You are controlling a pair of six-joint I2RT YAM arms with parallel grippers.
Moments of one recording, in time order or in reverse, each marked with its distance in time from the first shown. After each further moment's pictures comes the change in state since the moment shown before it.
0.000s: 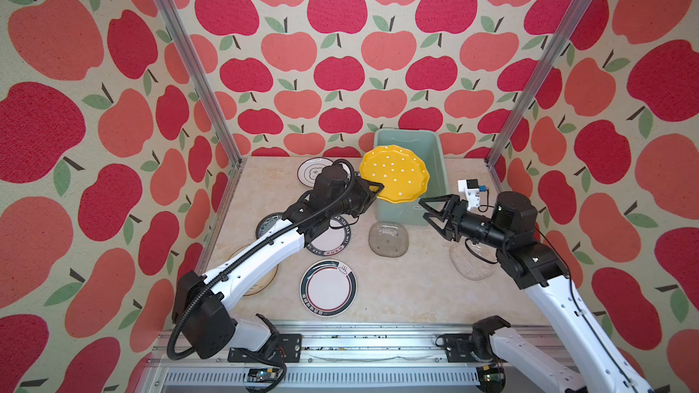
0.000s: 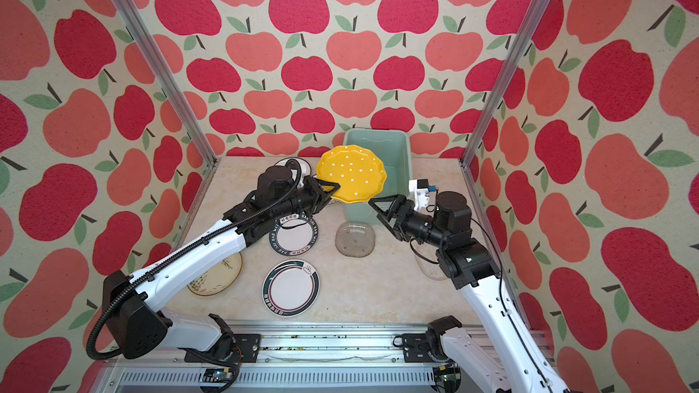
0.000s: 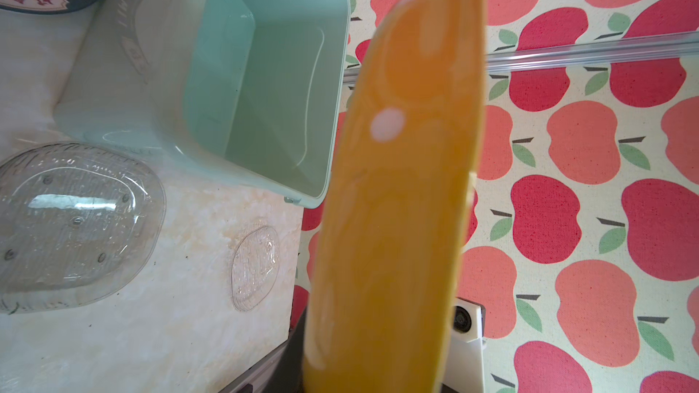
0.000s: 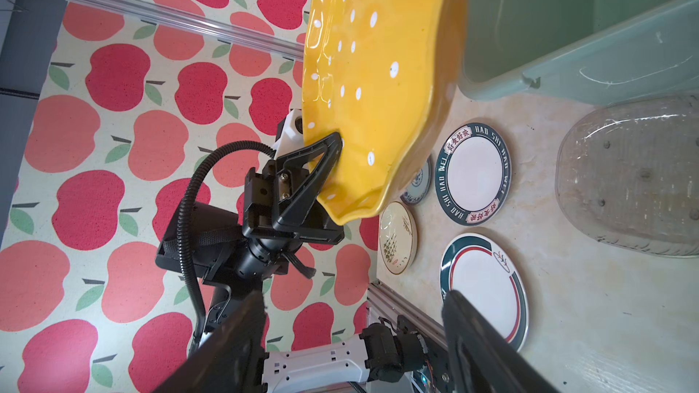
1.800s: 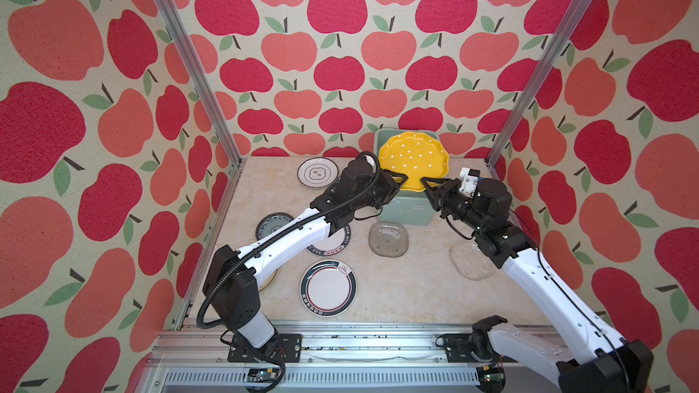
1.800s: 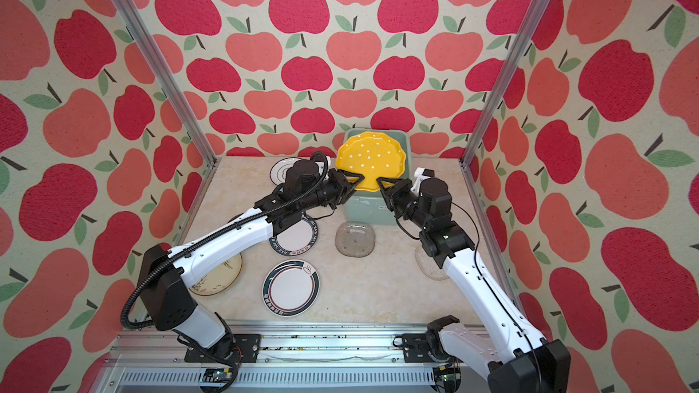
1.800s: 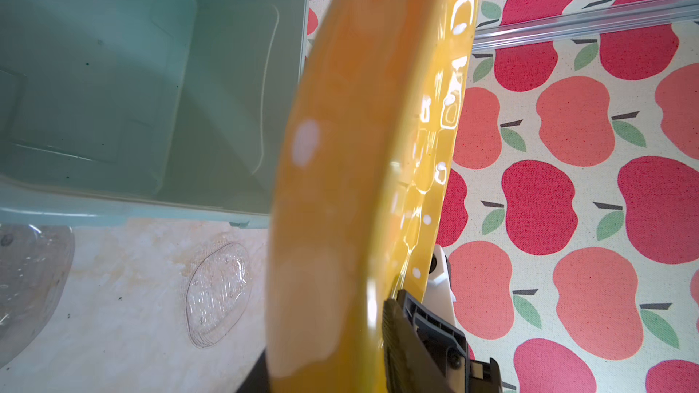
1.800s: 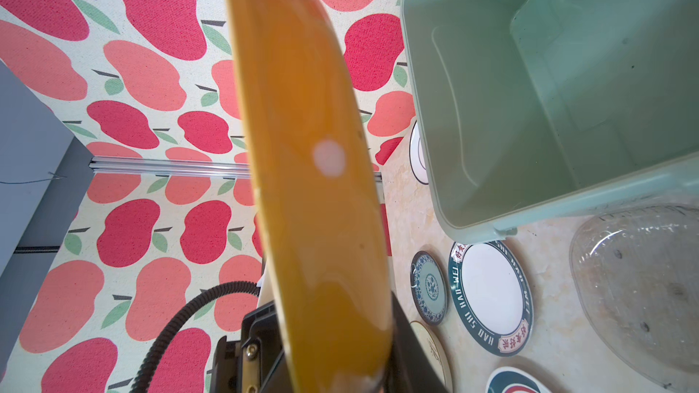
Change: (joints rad) left arm -0.086 0.195 0.148 0.088 -0.027 0.039; right arm -0.016 0.171 -0.015 0.259 0.326 0.169
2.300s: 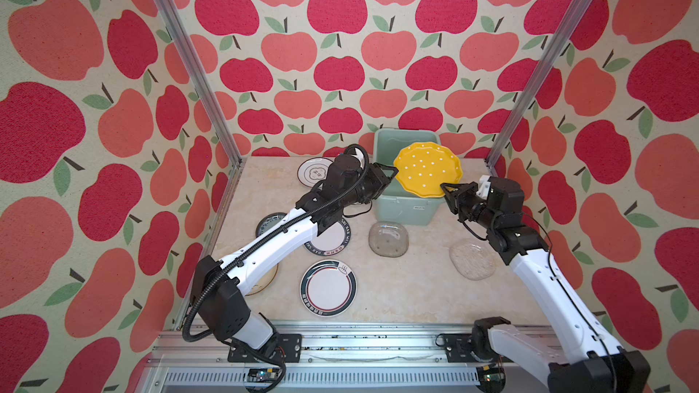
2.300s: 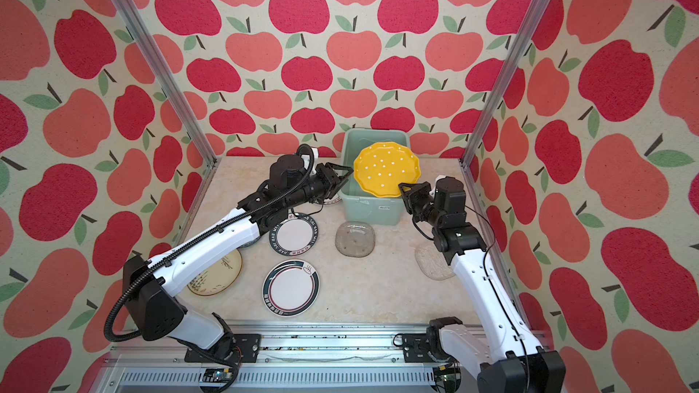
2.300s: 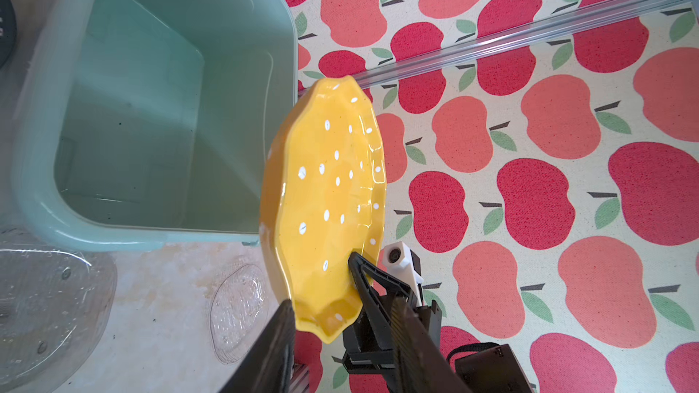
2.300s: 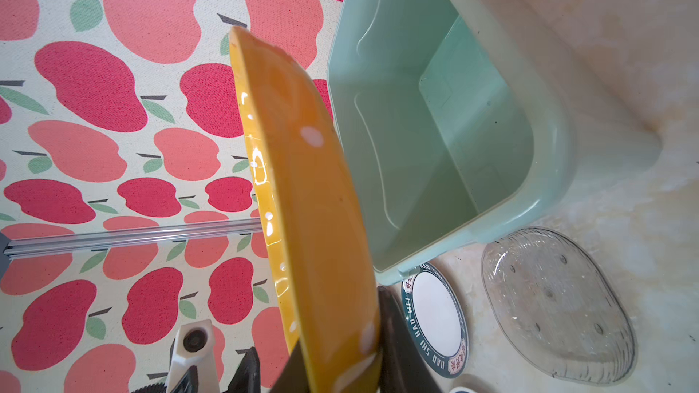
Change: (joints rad) left arm 0.056 -0.088 0.000 -0.053 -0.021 0.102; right arm -0.166 -0.011 0.000 -0.155 -0.020 -0.041
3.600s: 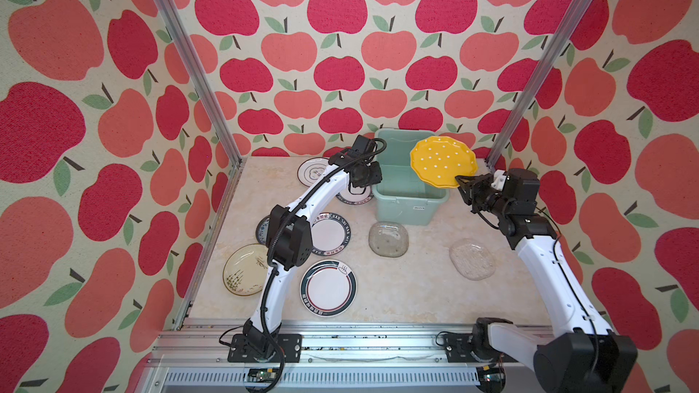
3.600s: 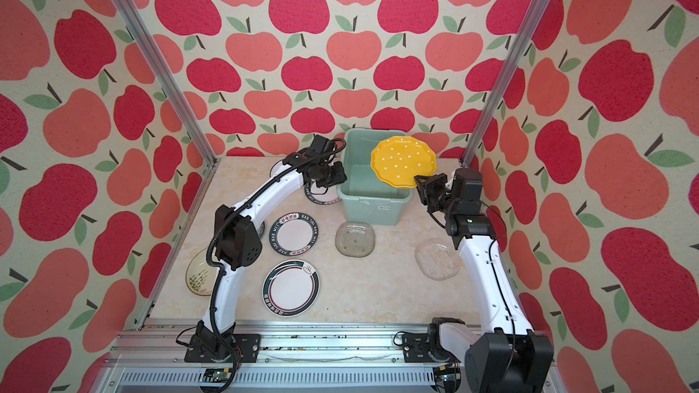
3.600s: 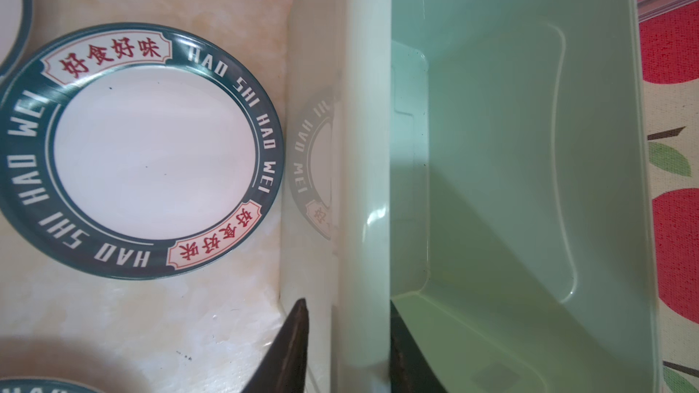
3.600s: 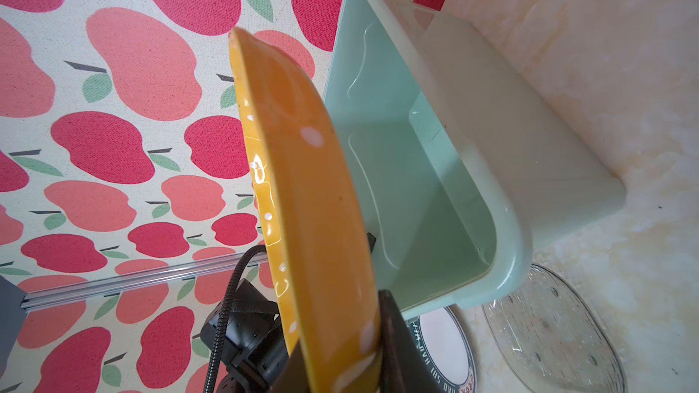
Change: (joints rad) left arm 0.146 0.735 0.810 -0.735 -0.041 0.589; right arm -0.194 0.101 0.083 -0.014 -0.137 -0.008
